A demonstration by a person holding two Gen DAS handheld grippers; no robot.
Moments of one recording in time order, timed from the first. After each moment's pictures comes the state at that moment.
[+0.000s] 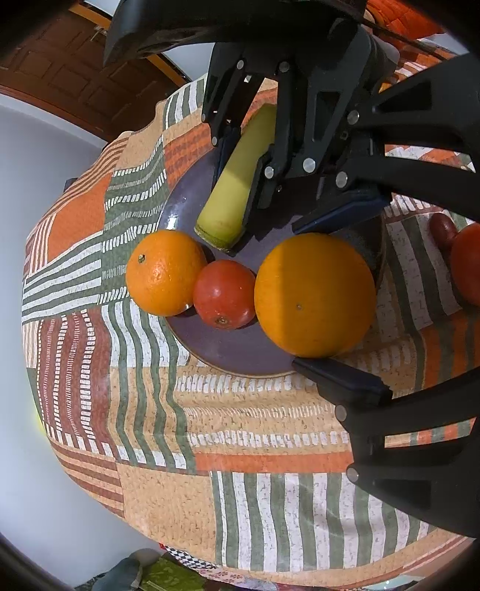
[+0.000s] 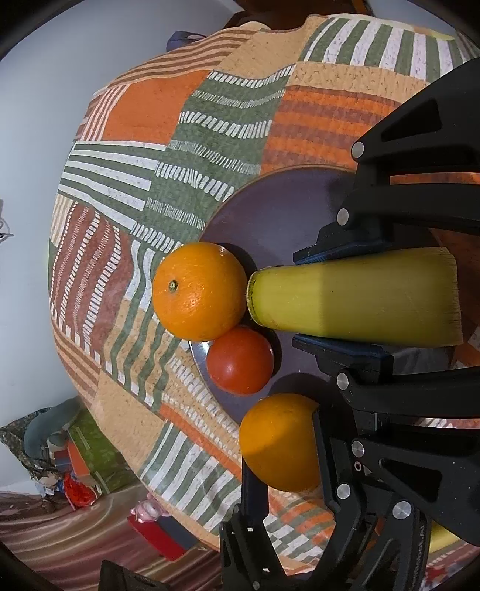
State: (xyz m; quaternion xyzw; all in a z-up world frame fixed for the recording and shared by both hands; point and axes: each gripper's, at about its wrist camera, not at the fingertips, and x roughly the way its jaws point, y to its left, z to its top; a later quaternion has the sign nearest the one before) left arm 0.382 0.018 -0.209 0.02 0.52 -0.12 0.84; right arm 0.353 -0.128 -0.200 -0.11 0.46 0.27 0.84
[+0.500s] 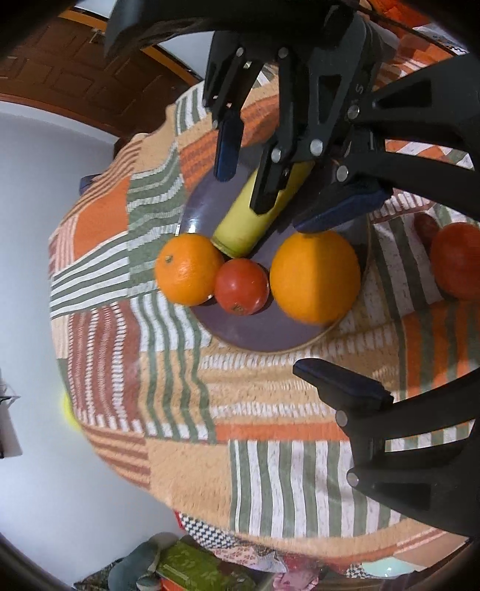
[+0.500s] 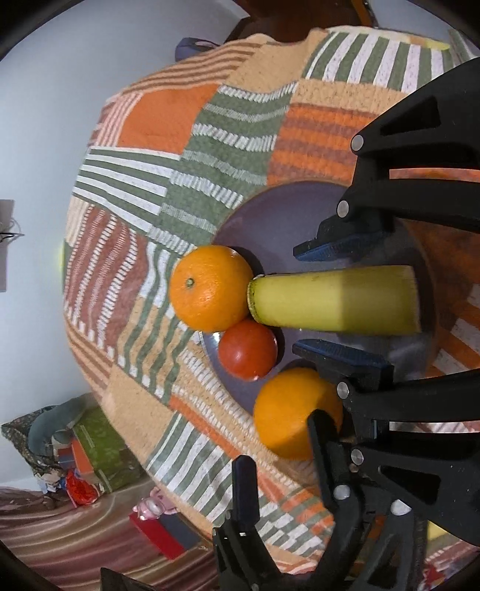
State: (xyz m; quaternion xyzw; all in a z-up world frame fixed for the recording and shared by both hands) left arm 0.359 0.021 -0.175 0.04 0.48 -0.09 0.87; right arm 0.335 -0.130 -0.173 -0.11 0.43 0.27 0.85
